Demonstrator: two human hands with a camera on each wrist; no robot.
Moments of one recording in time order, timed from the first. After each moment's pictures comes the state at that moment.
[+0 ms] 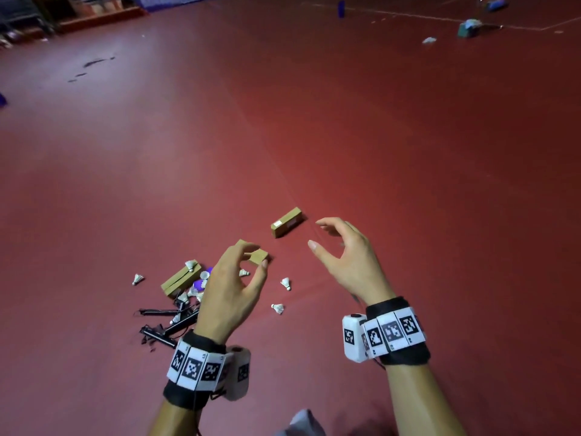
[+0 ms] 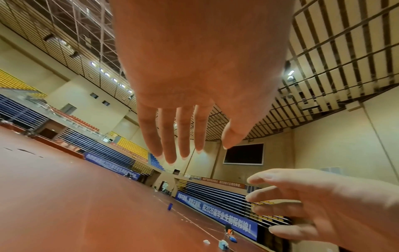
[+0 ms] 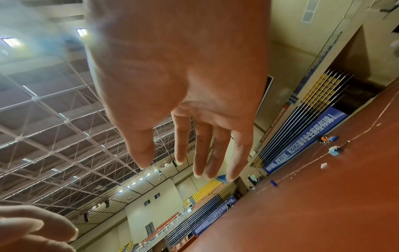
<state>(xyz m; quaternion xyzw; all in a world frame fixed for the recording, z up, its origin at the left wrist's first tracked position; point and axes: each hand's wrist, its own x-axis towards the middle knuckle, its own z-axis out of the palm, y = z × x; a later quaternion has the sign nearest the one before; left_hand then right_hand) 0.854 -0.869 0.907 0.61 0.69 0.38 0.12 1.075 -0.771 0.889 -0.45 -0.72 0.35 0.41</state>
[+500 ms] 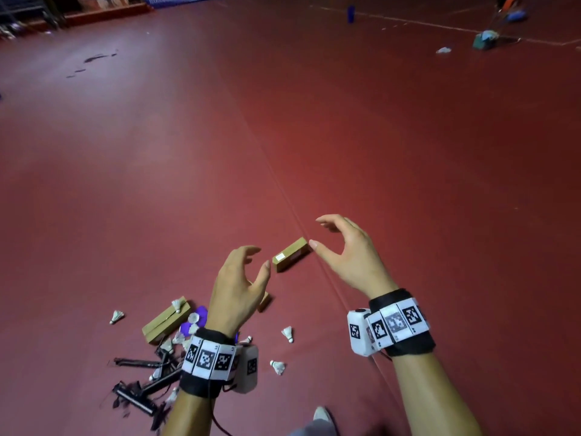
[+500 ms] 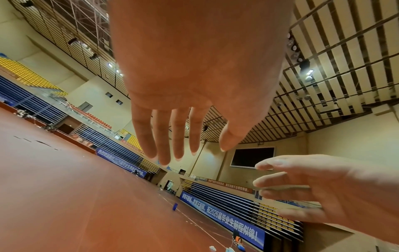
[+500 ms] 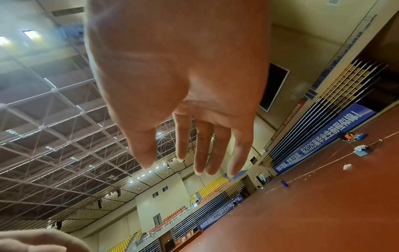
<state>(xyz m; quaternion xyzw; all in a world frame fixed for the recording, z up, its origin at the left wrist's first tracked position) 0.722 -0.543 0.851 0.57 0.71 0.38 0.13 0.952 -0.445 0.872 -0.43 -0.75 0.34 0.38</state>
